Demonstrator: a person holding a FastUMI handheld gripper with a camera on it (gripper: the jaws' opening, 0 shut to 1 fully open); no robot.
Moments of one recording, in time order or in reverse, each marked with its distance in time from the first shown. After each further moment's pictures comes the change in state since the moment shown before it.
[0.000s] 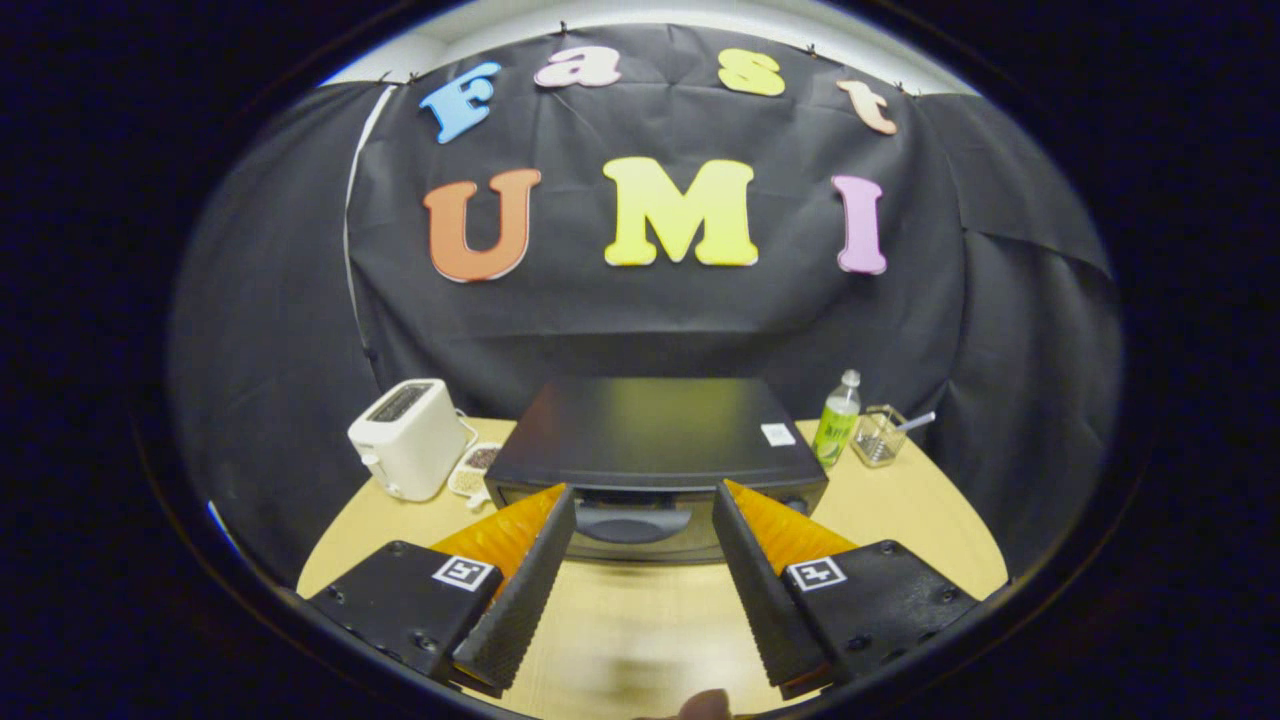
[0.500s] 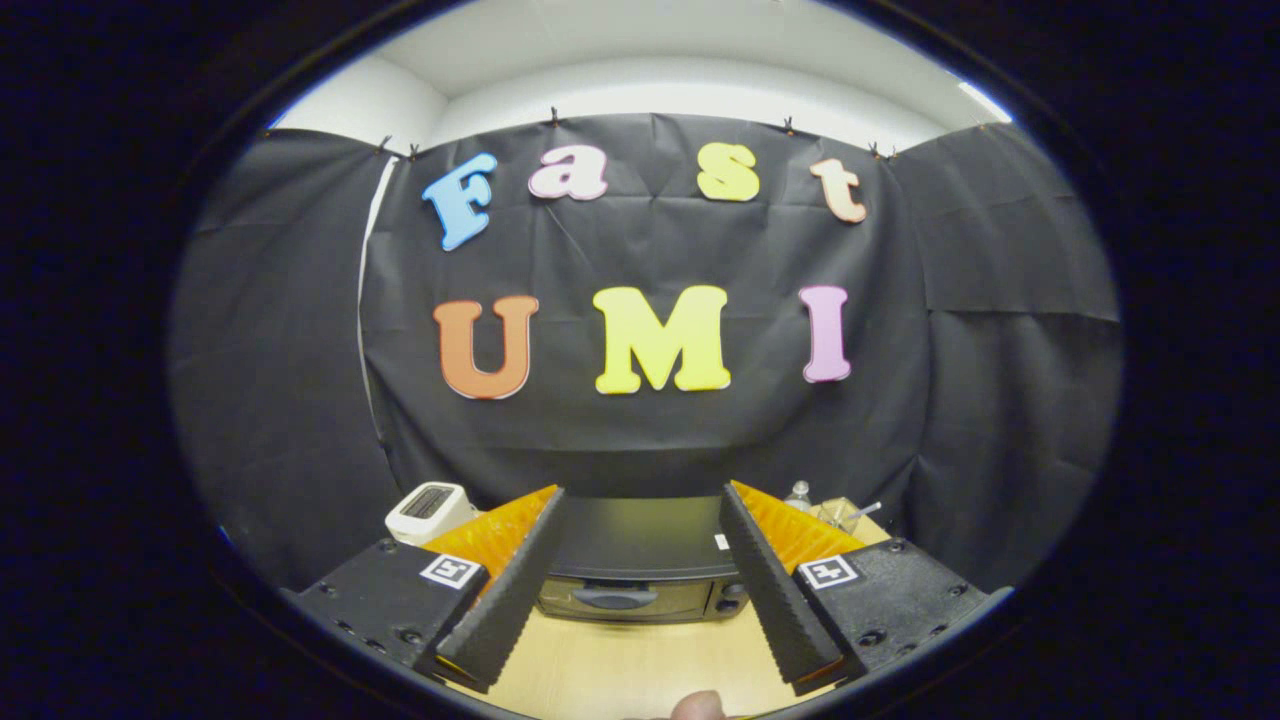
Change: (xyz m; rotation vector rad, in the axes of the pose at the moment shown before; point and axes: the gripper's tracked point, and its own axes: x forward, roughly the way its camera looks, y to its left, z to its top) arm -0.117 -0.017 0.121 0.009 -0.258 -0.016
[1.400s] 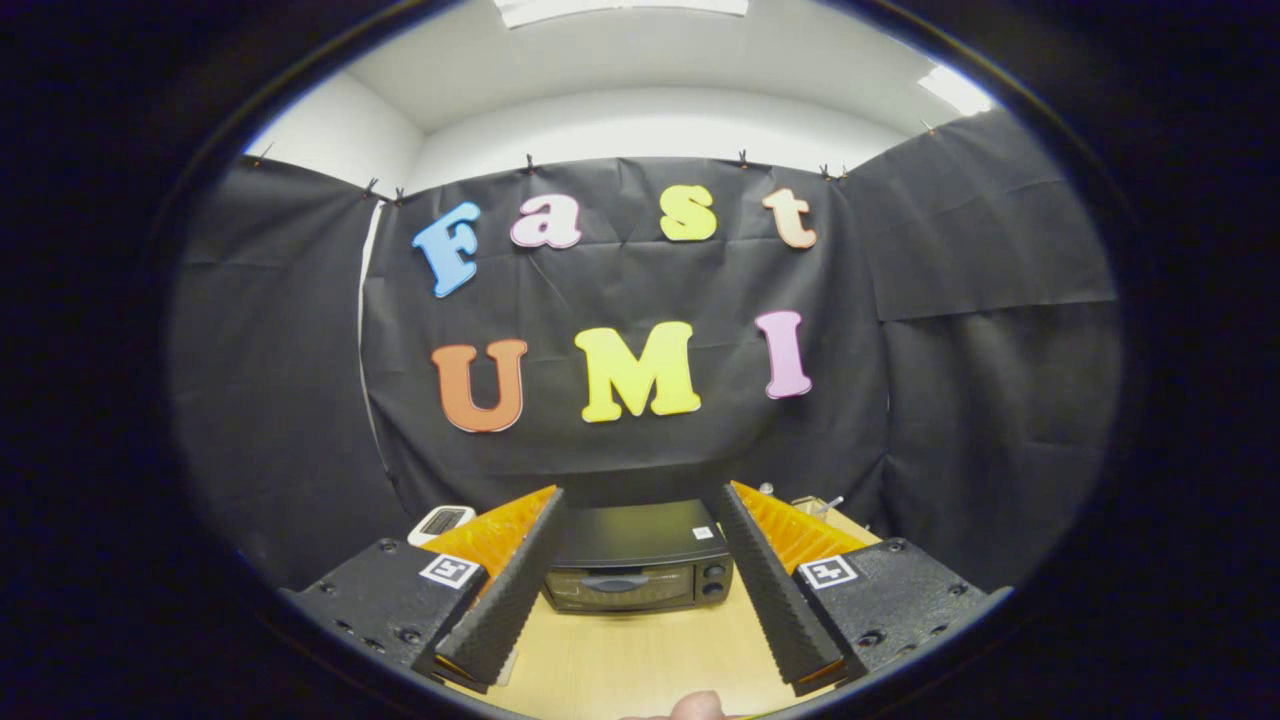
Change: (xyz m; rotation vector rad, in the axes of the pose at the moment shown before) arm -0.101 -0.015 0.005 0.073 -0.077 -0.070
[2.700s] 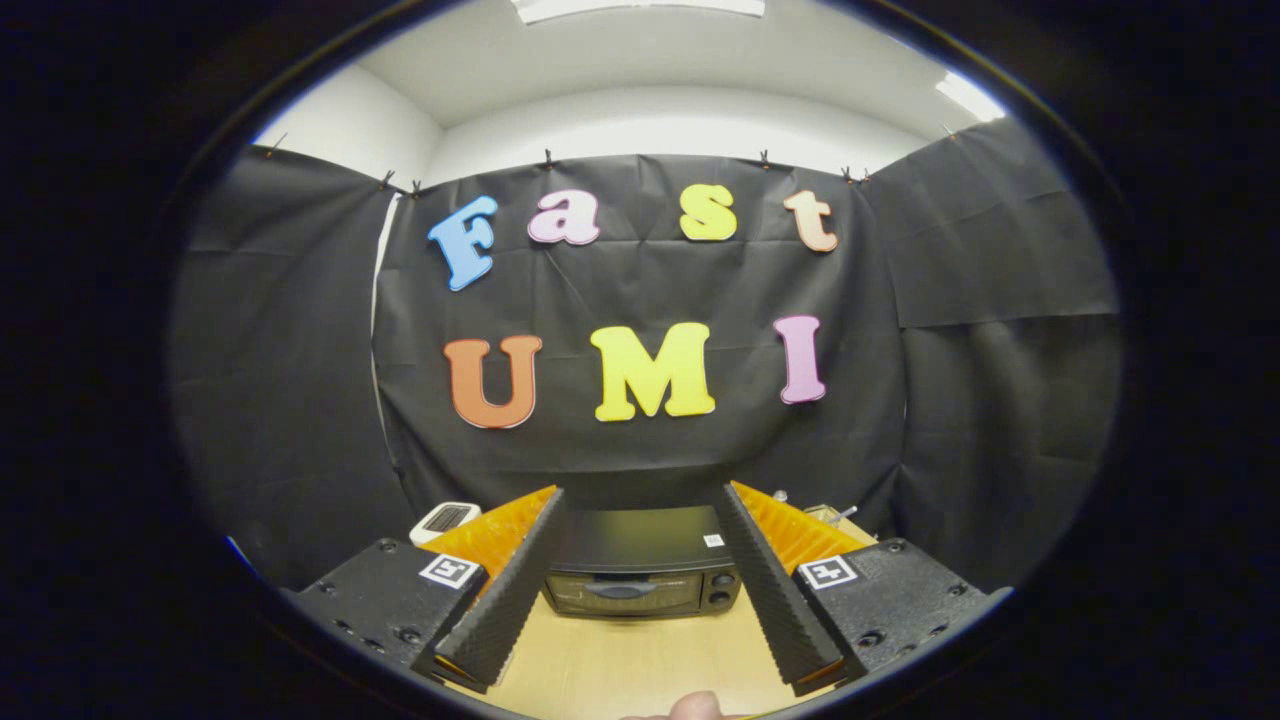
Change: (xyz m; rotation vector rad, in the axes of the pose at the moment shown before) arm 0.023 0.007 -0.004 -0.024 0.013 0.047
